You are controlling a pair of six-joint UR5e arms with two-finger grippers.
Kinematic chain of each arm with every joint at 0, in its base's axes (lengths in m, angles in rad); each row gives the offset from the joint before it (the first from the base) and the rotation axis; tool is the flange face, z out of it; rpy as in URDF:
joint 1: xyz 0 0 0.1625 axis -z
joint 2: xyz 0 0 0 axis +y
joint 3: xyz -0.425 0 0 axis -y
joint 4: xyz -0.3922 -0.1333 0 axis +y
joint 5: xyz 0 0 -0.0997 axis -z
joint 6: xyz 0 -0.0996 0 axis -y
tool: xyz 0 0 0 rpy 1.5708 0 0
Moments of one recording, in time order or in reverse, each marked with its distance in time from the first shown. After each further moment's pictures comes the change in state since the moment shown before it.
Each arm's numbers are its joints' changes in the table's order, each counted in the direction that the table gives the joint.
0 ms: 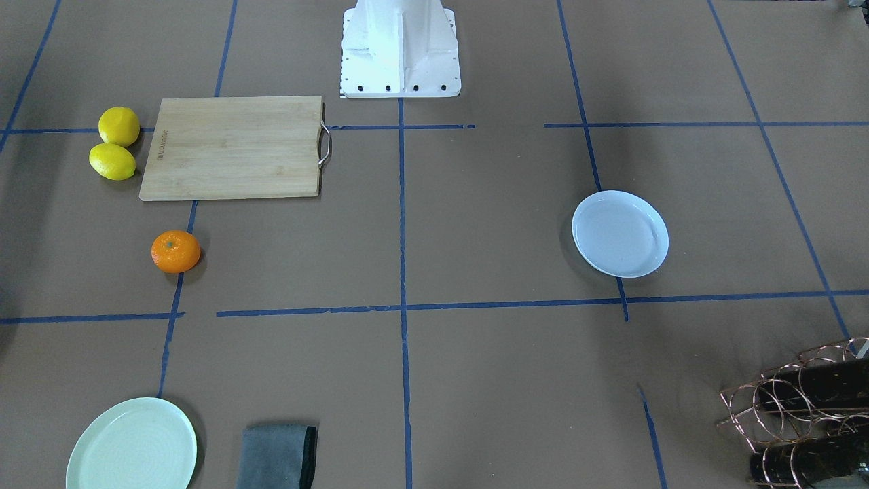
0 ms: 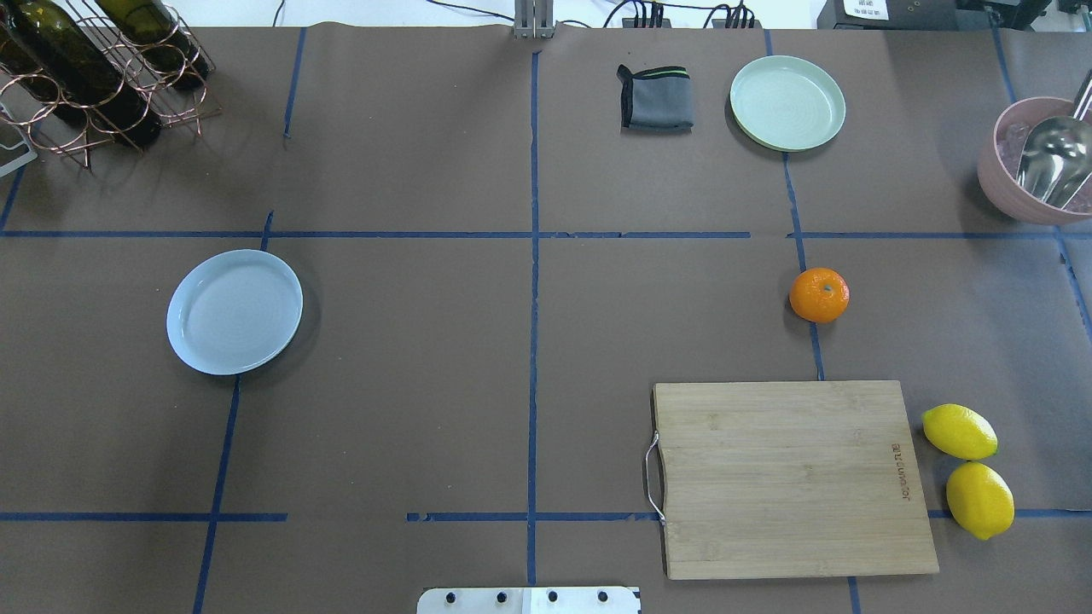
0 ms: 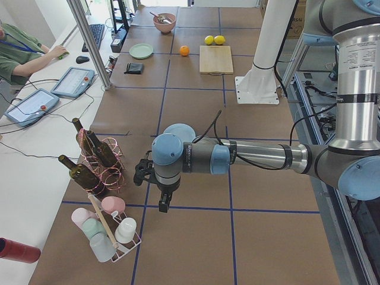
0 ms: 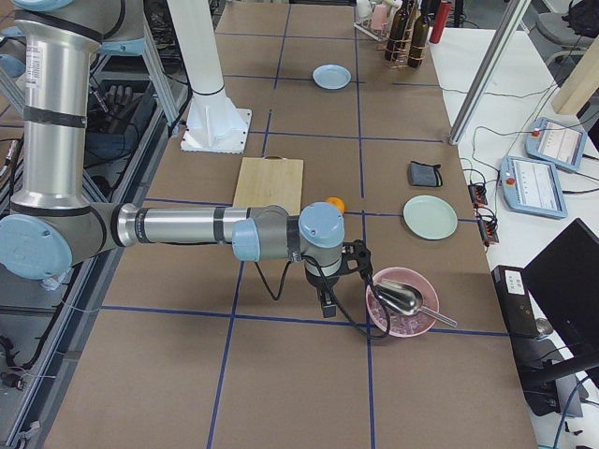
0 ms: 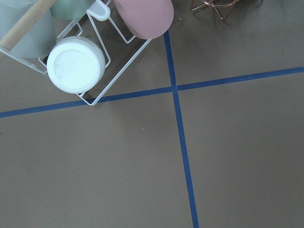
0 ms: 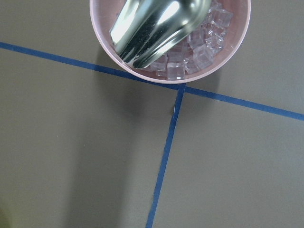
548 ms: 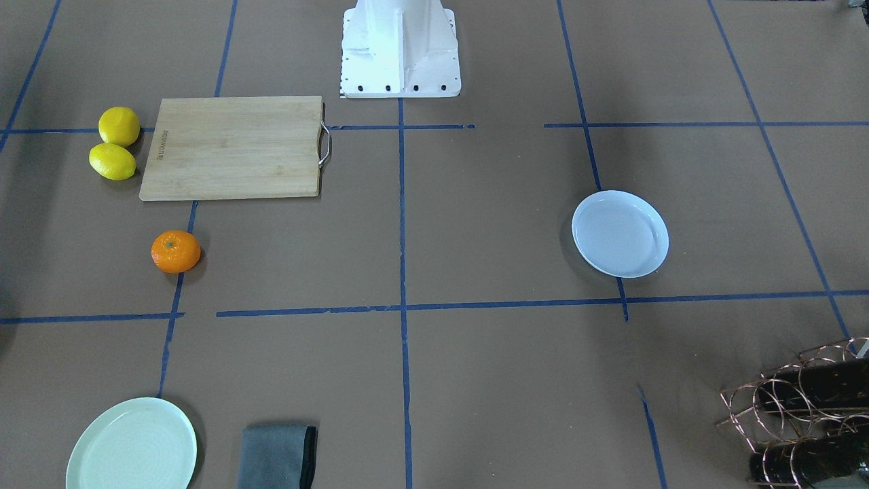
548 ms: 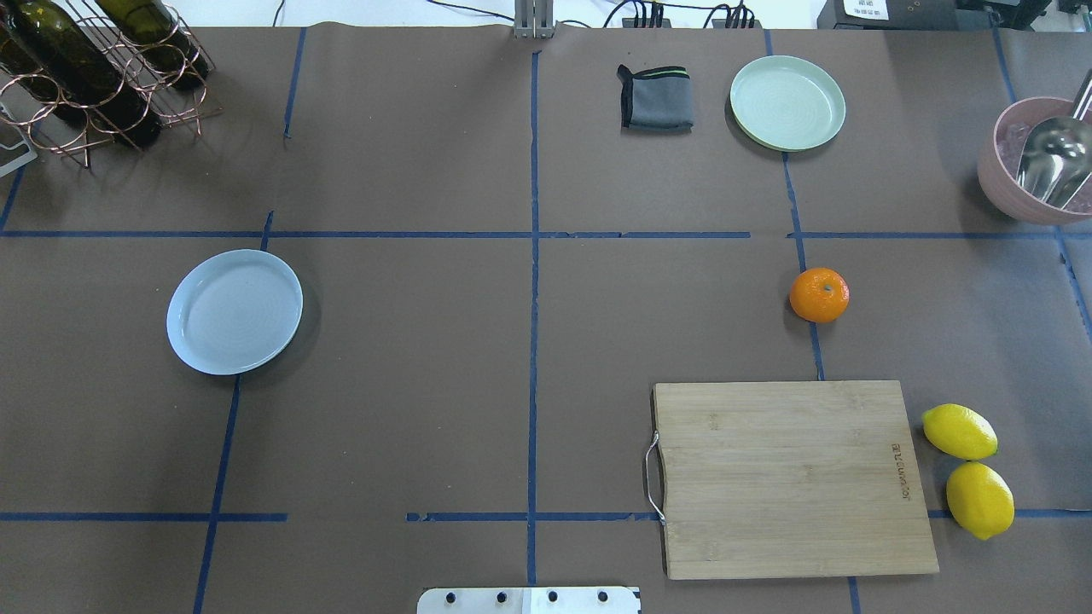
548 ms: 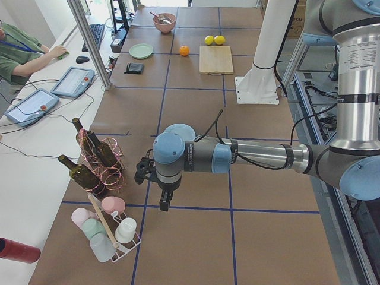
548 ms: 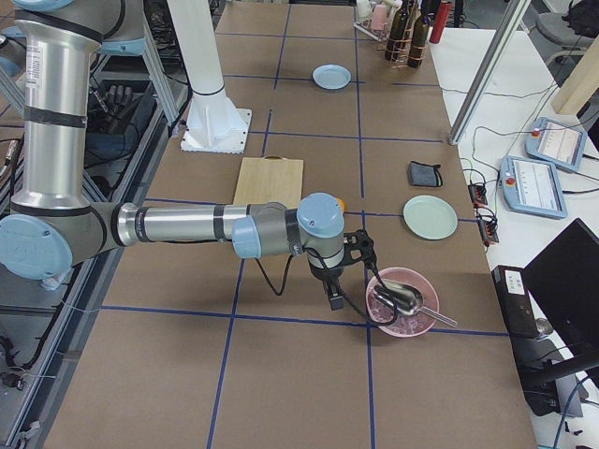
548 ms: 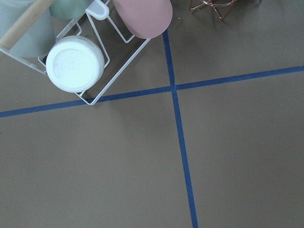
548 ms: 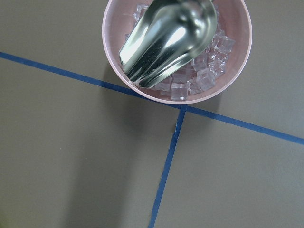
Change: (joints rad) left arm -0.001 -0.002 -0.015 0.002 -0.004 0.001; right arm 0.000 0.000 -0.002 -0.083 -0.006 0.012
